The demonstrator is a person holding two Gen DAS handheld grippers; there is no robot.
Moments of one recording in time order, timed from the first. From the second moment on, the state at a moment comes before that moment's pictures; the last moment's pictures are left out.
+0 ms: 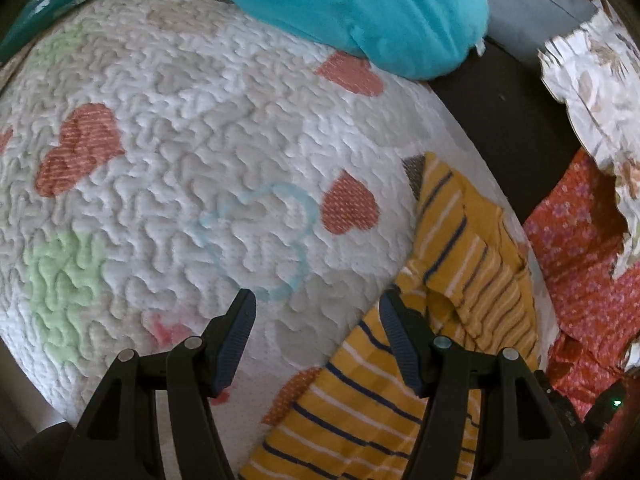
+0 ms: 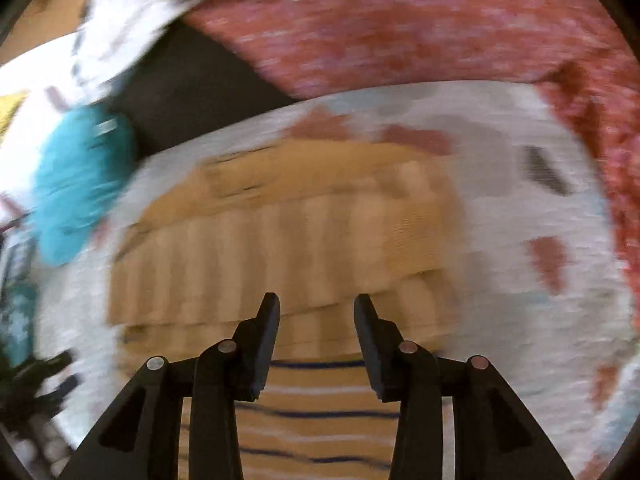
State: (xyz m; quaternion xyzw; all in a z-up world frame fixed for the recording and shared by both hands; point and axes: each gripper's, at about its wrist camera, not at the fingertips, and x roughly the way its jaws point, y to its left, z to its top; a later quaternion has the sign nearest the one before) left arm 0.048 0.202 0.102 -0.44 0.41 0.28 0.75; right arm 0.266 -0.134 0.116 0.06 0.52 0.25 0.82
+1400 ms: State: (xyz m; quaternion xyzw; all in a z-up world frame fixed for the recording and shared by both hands) left arm 0.055 0.191 0.083 -0.41 0.48 0.23 0.74; right arm 0.323 -0.202 0.052 0.23 0.54 0.11 0.80
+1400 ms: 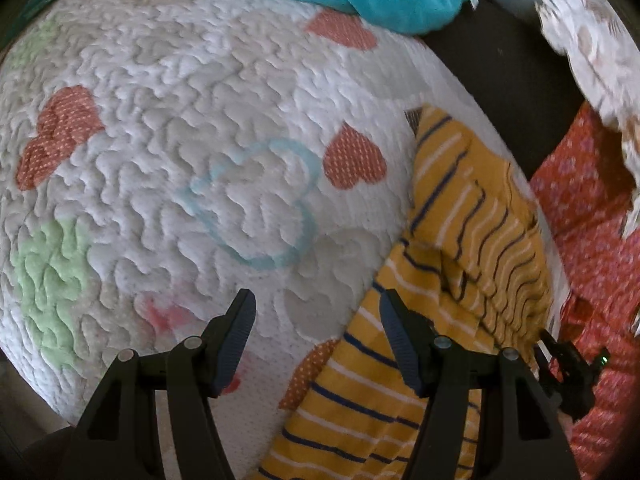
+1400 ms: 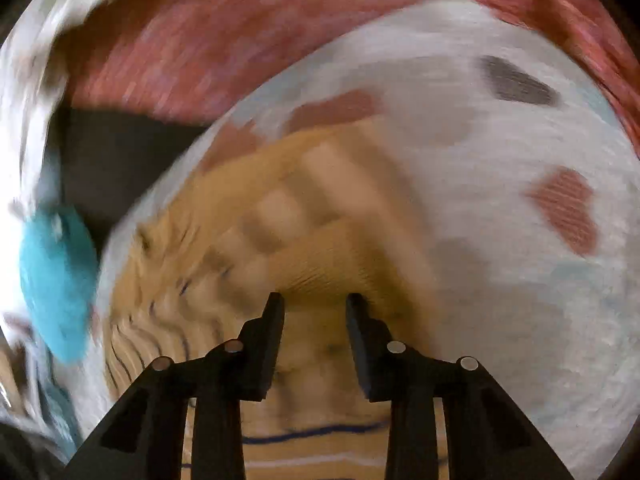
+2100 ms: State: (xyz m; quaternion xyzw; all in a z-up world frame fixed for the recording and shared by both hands) left arm -0.027 0.080 0.050 -0.28 0.52 0.14 0.79; right arm 0.071 -0.287 0.007 0.32 0.59 0.27 0.69
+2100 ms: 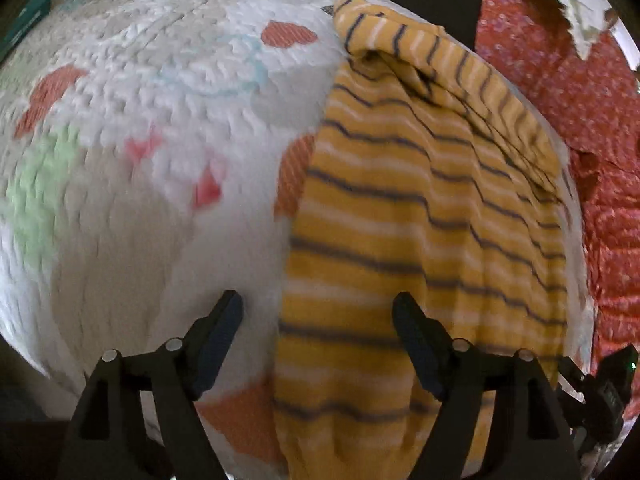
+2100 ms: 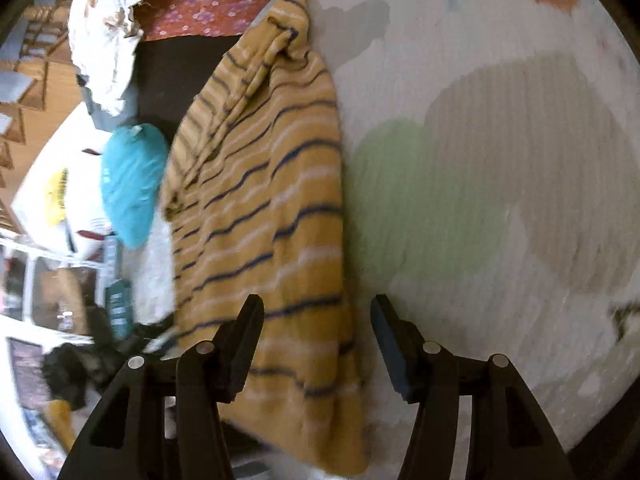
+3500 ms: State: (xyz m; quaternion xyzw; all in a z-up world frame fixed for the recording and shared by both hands) left arm -0.073 0.056 0.065 -0.39 0.54 0.11 0.74; right arm 0.028 -0.244 0.015 0.24 0.62 0.32 0.68
